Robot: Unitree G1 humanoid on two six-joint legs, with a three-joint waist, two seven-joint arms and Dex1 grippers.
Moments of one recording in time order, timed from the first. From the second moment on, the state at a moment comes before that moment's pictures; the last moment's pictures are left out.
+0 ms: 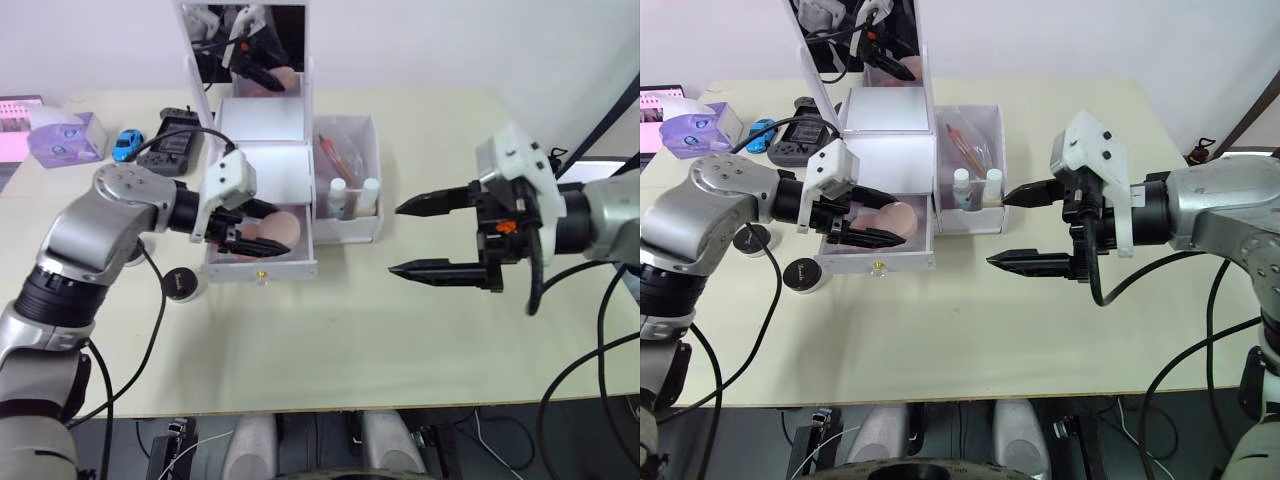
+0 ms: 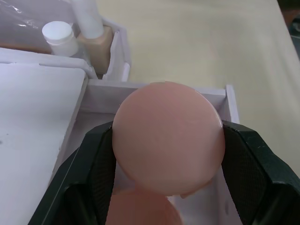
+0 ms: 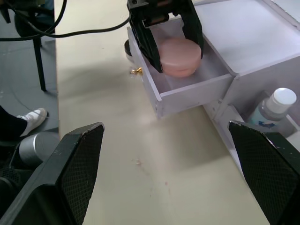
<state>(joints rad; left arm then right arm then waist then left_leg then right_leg) -0.79 0.84 -0.26 -0.05 -0.43 0.60 -1.24 -0.71 -1.04 -0.17 -0.59 1.00 1.19 0.89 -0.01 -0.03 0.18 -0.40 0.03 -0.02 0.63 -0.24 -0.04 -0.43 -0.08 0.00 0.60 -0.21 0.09</state>
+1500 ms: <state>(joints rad) -0.42 0.96 0.23 -0.41 -0.77 0.86 -1.34 -0.72 -1.09 -0.11 -0.47 0.97 1.06 0.93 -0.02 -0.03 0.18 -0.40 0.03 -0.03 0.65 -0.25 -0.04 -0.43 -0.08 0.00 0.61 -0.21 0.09</state>
